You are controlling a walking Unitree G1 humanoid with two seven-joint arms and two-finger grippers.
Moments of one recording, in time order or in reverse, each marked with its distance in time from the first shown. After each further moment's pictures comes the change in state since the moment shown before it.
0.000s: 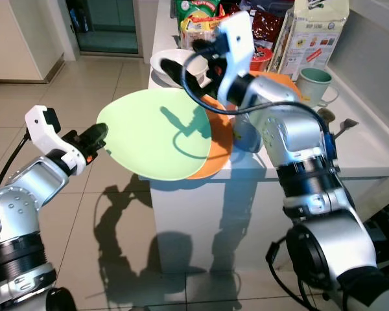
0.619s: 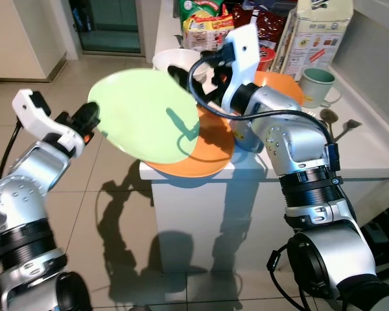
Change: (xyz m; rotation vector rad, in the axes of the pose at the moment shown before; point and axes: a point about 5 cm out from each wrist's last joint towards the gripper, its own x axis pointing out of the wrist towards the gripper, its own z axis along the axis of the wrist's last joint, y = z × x) left arm 0.012 -0.013 0.023 -0.087 -0.196 -0.022; right arm -0.006 0.001 0.002 0.053 -0.032 -0.064
